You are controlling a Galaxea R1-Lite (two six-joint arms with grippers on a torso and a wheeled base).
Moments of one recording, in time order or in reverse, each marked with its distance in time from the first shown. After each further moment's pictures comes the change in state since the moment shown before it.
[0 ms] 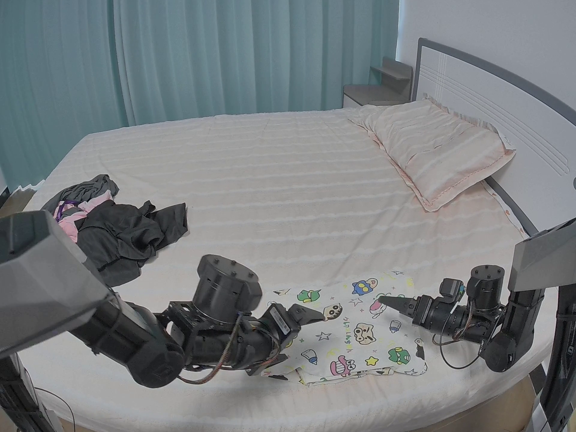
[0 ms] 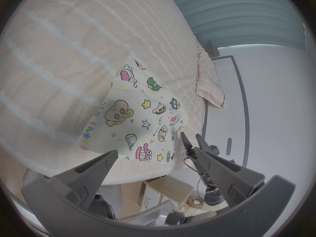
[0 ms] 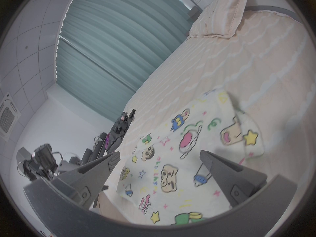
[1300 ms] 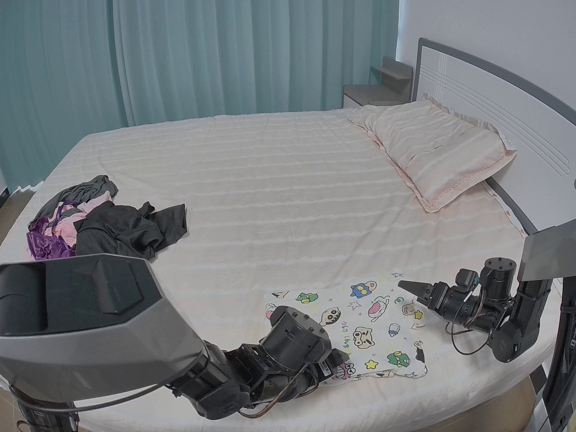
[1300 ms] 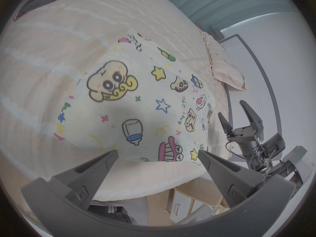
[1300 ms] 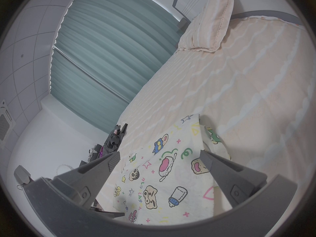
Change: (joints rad) left arm -0.183 0.207 -0.106 0.064 0.229 0.075; right arm -0.112 0.006 -0.029 0.000 -0.001 0.014
